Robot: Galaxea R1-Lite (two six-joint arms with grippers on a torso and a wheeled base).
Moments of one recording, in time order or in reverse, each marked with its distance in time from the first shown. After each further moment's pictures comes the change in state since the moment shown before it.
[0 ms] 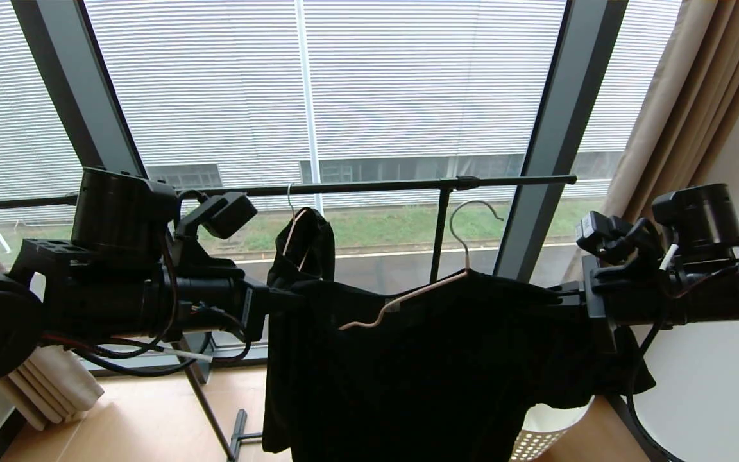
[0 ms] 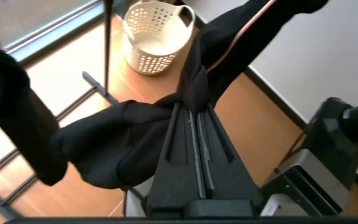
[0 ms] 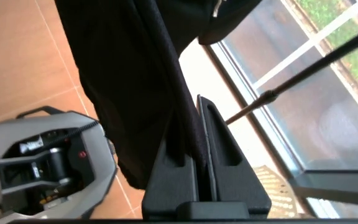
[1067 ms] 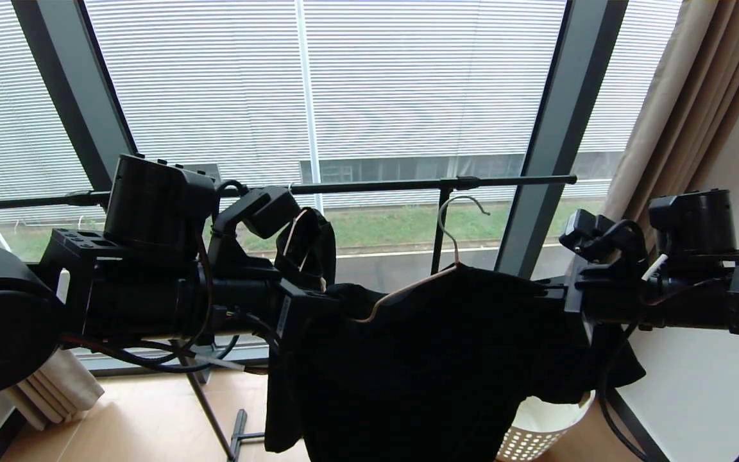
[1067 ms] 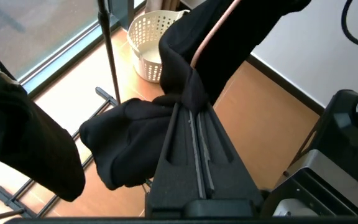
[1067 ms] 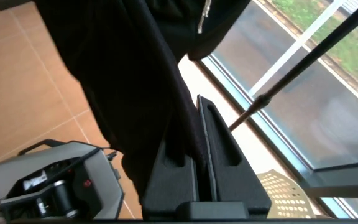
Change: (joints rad) left arm -0.147 0.010 -0.064 0.041 0.061 0.036; right arm 0.086 -0.003 0.091 -0.250 -0.212 0.143
